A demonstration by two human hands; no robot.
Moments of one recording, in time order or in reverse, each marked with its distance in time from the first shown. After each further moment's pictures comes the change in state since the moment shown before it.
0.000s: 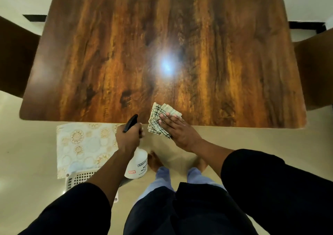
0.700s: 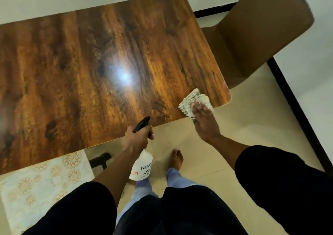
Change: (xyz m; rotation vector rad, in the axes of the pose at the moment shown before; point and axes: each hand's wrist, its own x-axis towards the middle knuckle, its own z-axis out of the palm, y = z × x) left_hand -0.102 0.005 0.228 0.252 -0.436 0.093; right_hand -0.253 0.188 -0.032 0.223 0.166 0.821
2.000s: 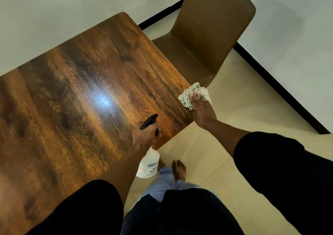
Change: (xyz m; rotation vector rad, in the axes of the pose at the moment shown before) left_hand 0.047 0.117 0.125 0.267 -0.282 0.126; right_hand 0.060 0.087 -0.066 0.038 0.024 0.397
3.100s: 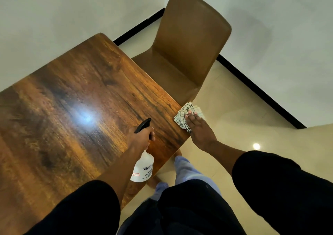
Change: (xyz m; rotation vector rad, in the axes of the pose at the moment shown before) left_hand 0.075 0.058 0.013 0.007 -0.114 -0.082; right_hand -0.009 0.018 -0.005 -0.033 -0.040 0.021
